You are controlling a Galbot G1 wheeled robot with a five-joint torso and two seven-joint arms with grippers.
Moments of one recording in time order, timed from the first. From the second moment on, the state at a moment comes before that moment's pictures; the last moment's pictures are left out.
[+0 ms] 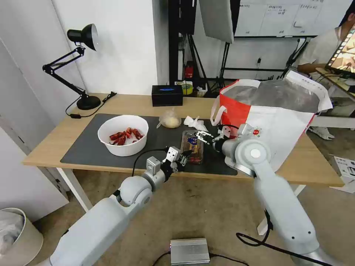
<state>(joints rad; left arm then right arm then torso) 0.78 -1.06 0.16 -1.76 -0.57 0.22 0.04 -0.68 1.24 0.19 1.80 1.55 -0.66 0.86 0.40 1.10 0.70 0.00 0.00</state>
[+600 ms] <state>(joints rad) 0.79 -1.06 0.16 -1.76 -0.56 0.21 0.04 -0.66 1.28 0.18 1.74 1.55 -0.69 0.88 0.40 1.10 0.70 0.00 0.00</state>
